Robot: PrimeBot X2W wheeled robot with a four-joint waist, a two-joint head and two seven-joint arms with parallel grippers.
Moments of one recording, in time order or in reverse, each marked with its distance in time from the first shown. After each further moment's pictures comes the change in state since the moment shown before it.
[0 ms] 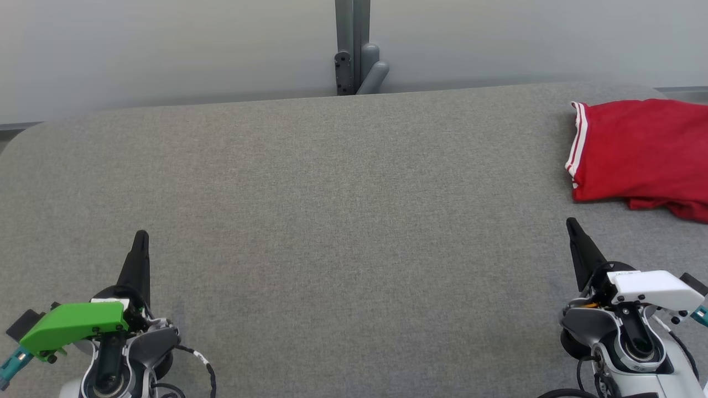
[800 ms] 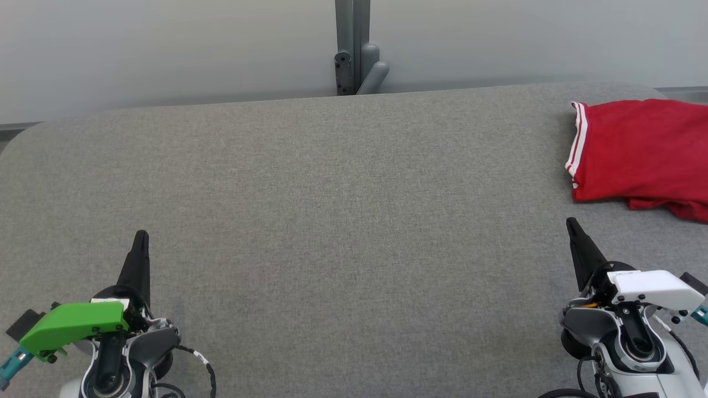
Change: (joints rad) left arm 0.000 0.000 0.000 0.000 0.000 0.000 0.000; right arm 0.000 -0.004 0.005 0.000 0.002 0.000 -0.001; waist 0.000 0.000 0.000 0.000
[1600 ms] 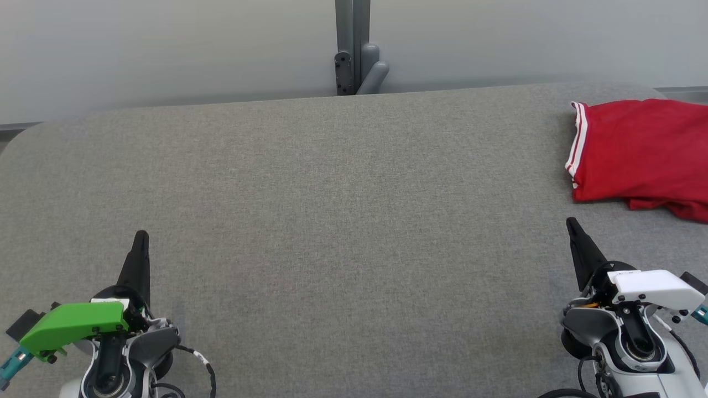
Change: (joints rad) left arm 0.000 0.000 0.000 0.000 0.000 0.000 0.000; right arm 0.000 -0.006 0.007 0.000 0.007 0.000 -0.002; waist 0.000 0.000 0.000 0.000
